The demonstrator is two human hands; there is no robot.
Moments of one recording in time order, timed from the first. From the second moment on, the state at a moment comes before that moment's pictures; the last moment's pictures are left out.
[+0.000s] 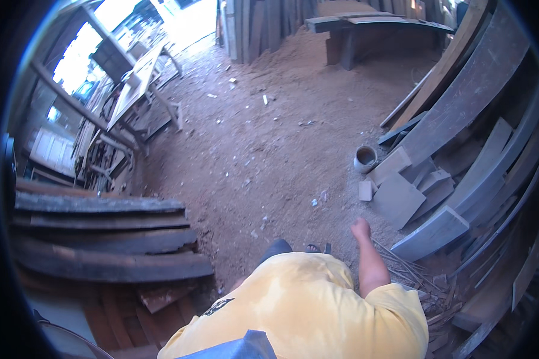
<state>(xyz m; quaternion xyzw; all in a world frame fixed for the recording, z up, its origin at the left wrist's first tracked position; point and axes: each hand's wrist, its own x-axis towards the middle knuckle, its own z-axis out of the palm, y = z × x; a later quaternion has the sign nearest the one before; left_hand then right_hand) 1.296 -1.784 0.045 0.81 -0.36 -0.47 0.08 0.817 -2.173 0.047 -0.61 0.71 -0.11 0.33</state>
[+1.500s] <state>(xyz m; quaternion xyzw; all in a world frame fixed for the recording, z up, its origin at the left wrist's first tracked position) 1.404 -3.137 0.067 0.71 -0.39 -0.57 -0.16 0.805 -3.235 0.194 -0.44 0.81 -0.28 0.27</state>
